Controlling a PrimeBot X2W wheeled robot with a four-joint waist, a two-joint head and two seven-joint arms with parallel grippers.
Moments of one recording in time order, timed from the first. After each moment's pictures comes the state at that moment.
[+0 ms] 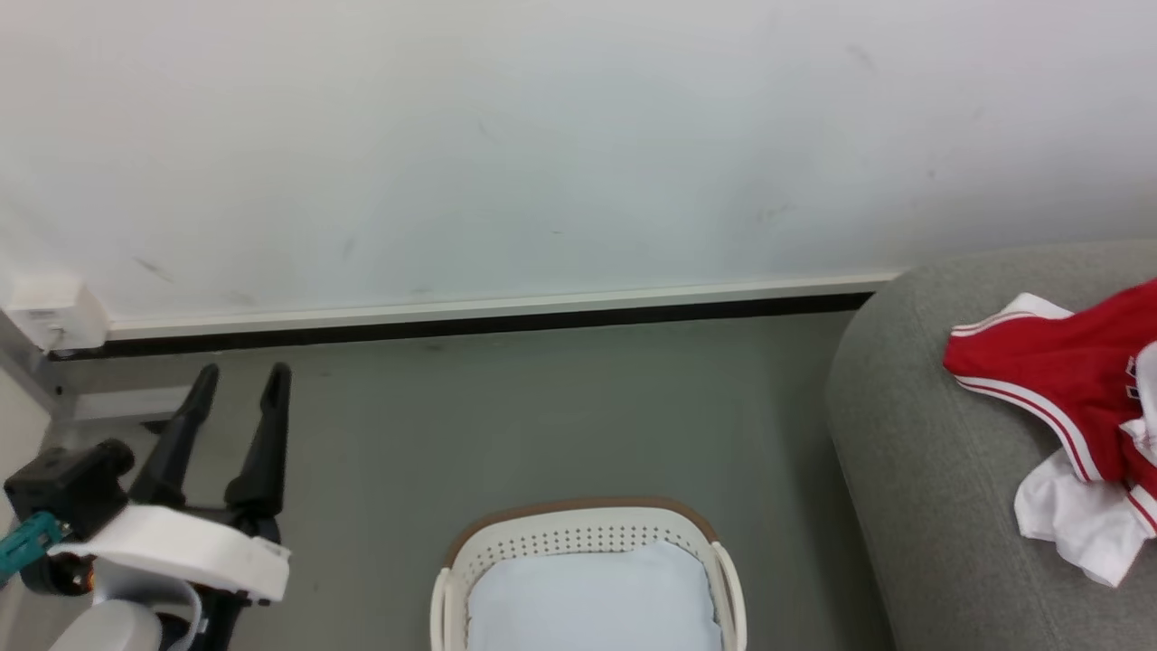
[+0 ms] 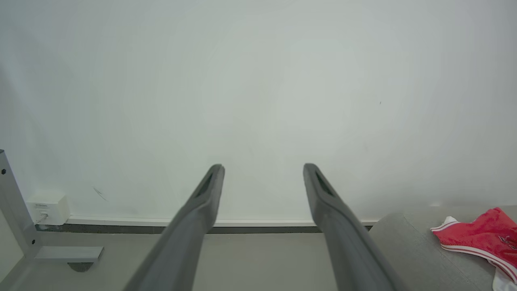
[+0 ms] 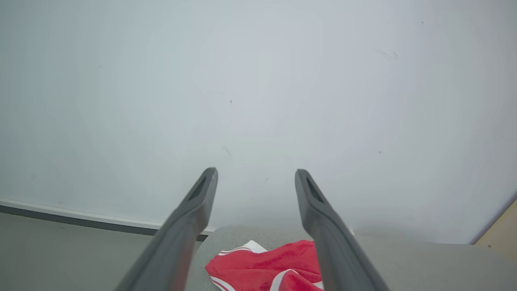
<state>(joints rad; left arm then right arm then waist) -0.26 0.61 -0.42 -0.01 -0.83 0.18 -0.26 -0.29 -0.50 -0.17 -0.12 0.36 0.13 0.37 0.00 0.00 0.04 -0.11</state>
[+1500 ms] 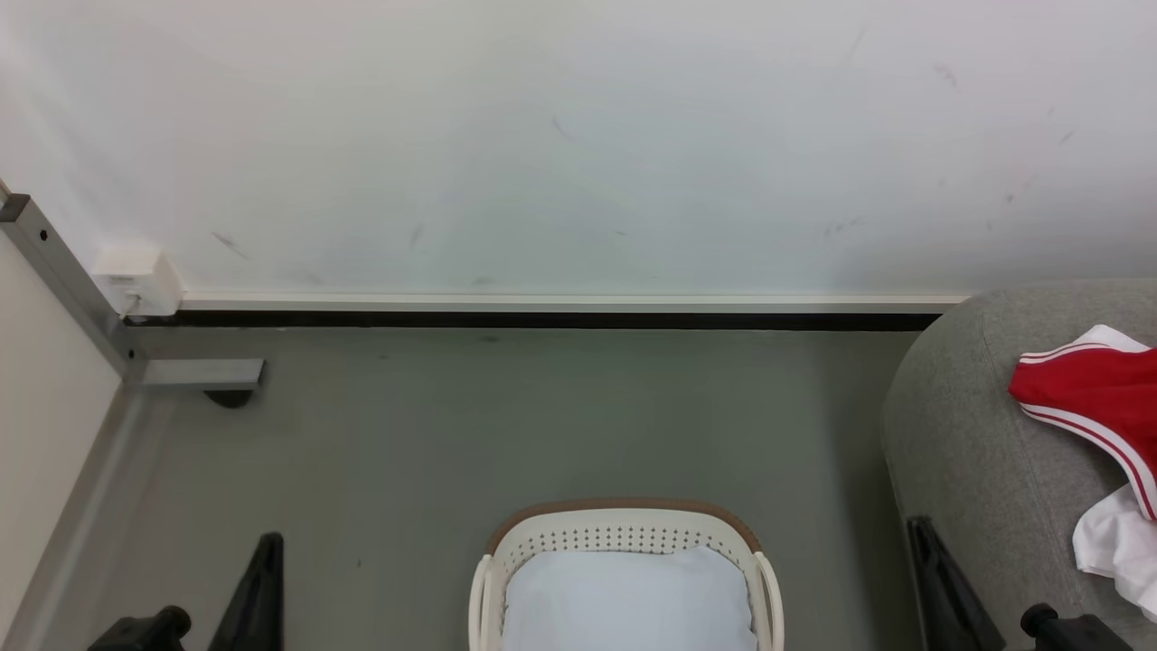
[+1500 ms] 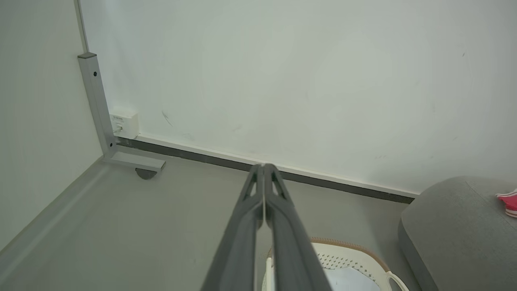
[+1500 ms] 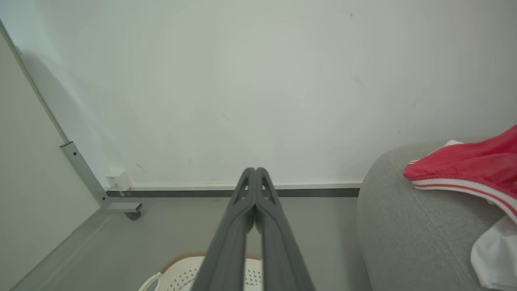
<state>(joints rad) 0.00 0.16 0.02 0.25 -0.34 -0.13 -0.26 0.02 -0.05 0.12 0.16 0.30 0.13 -0.26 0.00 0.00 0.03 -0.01</state>
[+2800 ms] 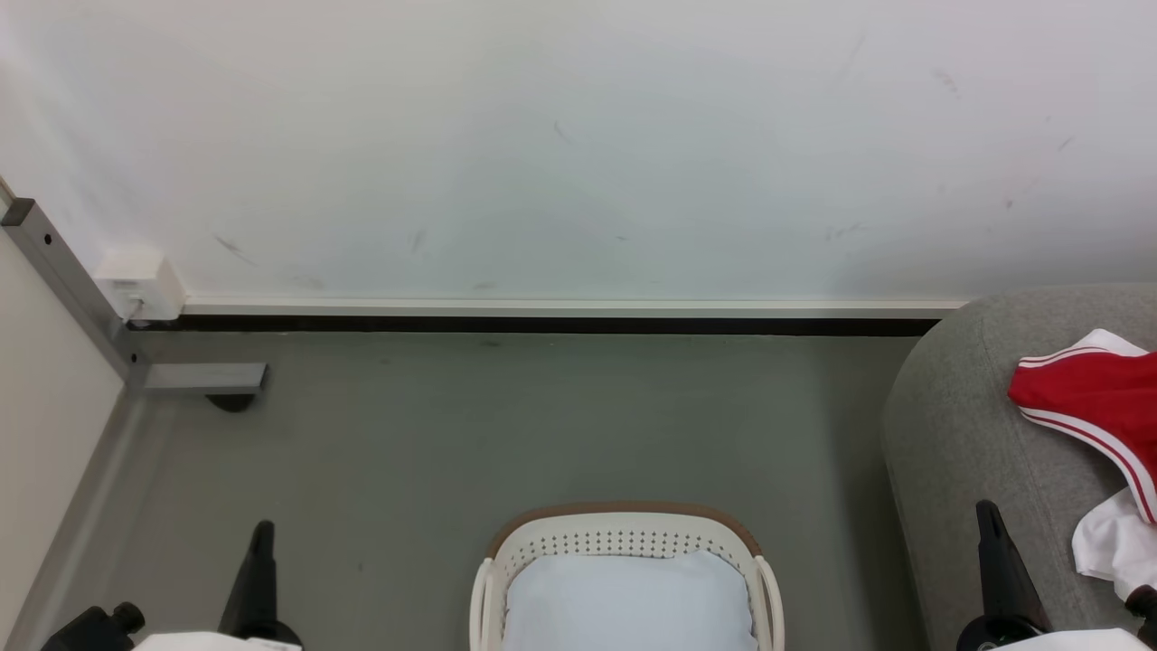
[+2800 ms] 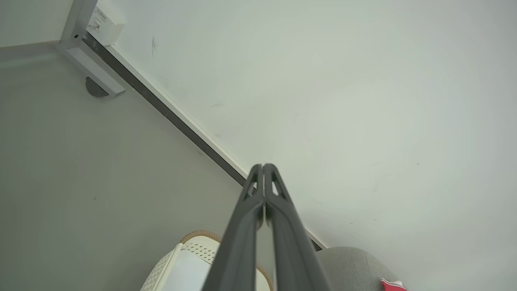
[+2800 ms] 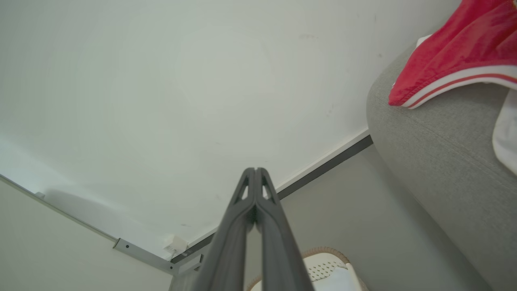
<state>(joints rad) -0.04 0.11 0.06 0.24 -0.90 -0.11 -0.09 -0.03 -0.09 0.08 0.20 0.93 0.13 -0.14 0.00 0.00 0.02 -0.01</state>
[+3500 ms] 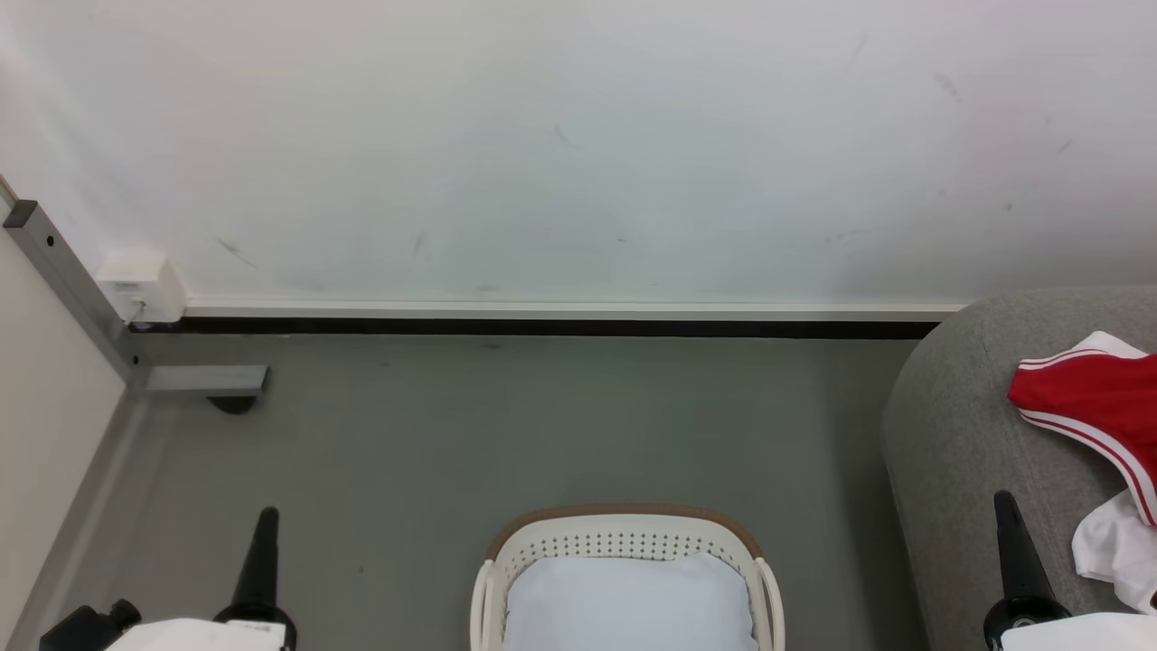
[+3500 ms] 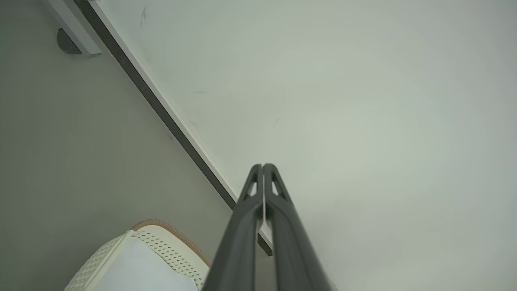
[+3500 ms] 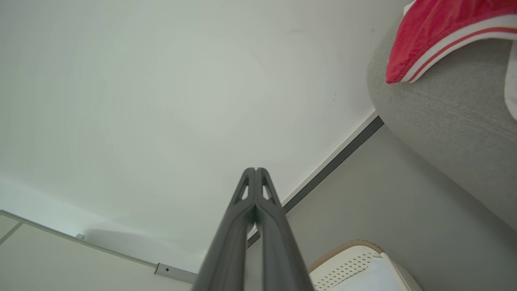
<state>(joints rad) -0.06 0.09 0.08 0.23 -1.12 -0.11 -0.03 -0.05 -0.10 0.06 0.21 1.18 0.13 -0.10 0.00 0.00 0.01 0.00</state>
